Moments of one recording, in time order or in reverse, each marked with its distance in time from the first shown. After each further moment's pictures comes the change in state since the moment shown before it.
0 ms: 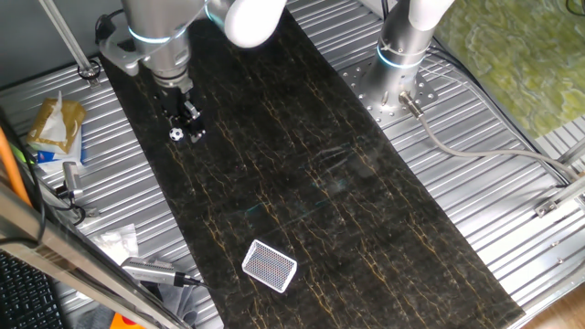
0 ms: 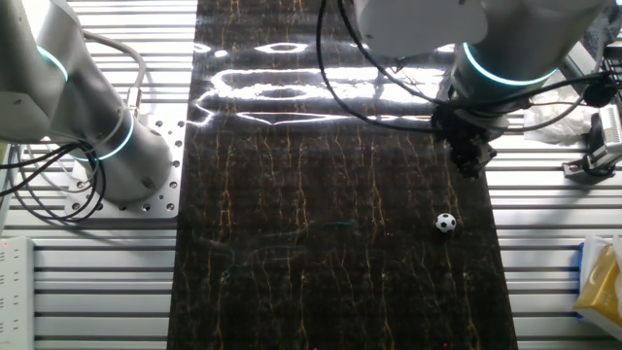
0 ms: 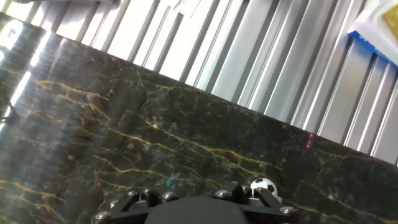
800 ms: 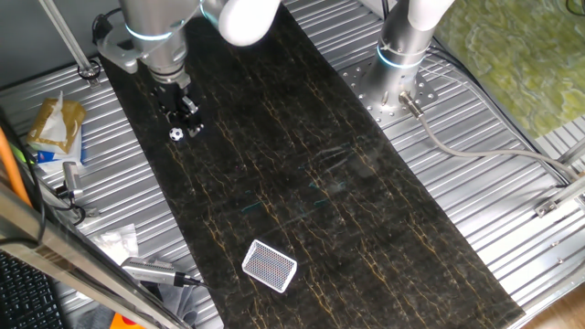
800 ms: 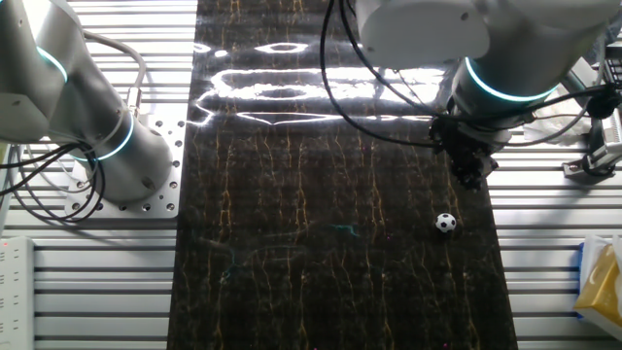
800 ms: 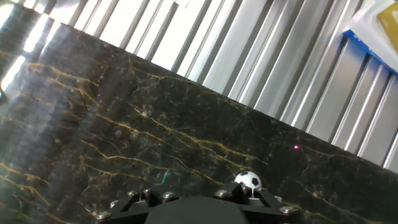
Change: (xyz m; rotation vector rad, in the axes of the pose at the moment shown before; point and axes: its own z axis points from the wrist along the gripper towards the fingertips) arm 0.013 -0.018 -0.002 0.007 -0.001 -0.072
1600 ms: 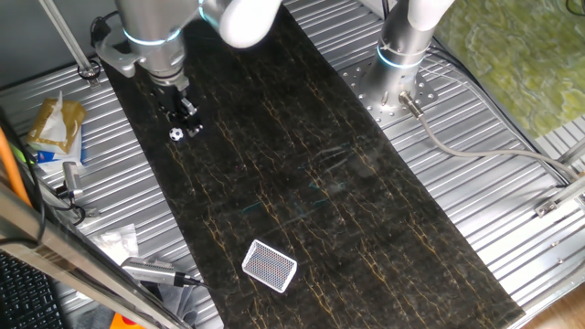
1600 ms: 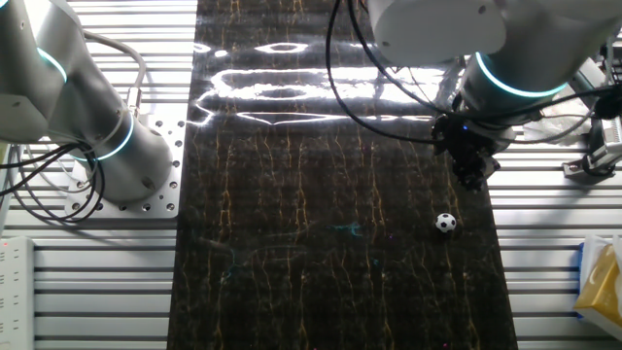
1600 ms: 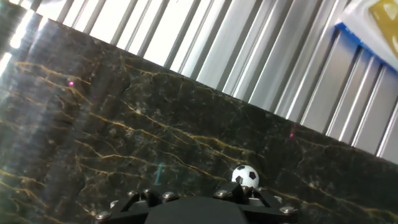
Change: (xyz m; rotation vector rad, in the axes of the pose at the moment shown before) arm -0.001 0.000 0.001 -0.005 0.043 0.066
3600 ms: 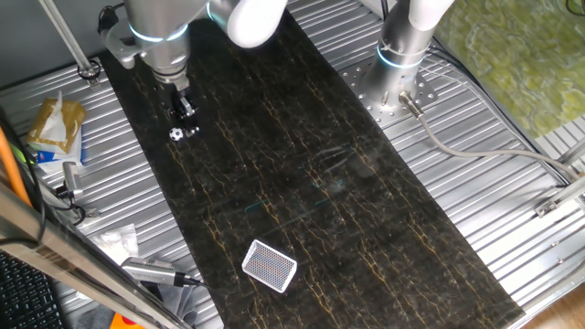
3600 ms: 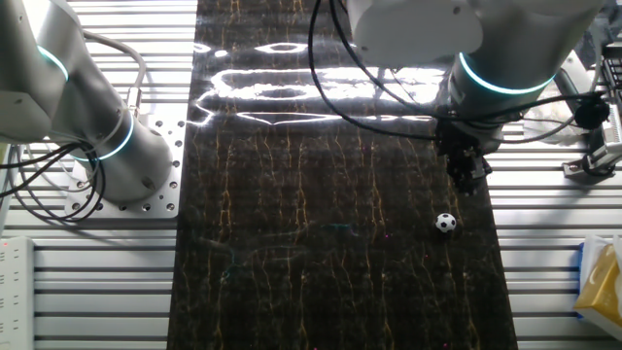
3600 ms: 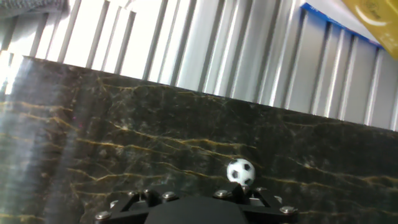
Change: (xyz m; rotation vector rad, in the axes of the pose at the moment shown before) arm 0.009 -0.013 -0.004 0.049 -0.043 0.194
